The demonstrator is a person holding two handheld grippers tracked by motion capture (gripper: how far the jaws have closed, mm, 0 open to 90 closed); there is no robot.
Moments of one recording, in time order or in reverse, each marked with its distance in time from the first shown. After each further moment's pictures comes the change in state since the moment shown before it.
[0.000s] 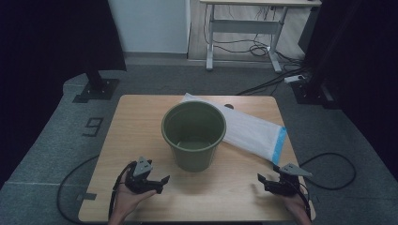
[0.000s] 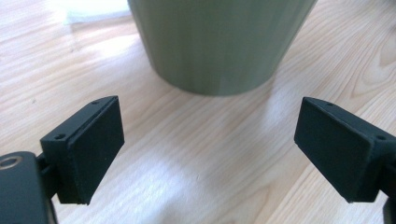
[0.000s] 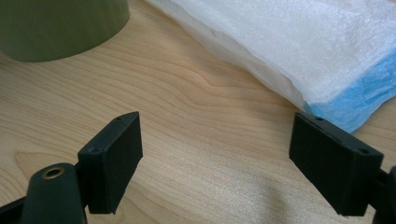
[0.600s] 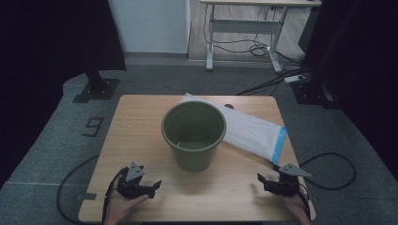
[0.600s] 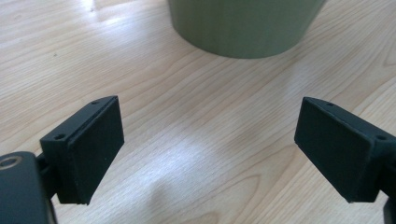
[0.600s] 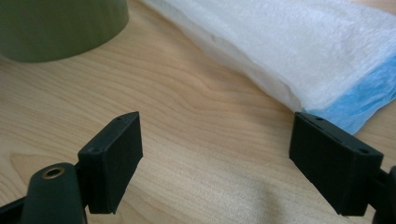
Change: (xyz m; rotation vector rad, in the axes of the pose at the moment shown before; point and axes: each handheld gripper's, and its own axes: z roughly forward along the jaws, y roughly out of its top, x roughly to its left) left arm 0.014 -0.026 -0.005 0.035 0.036 -0.046; right arm 0.003 0.001 -0.001 -0.015 -0.017 -0.019
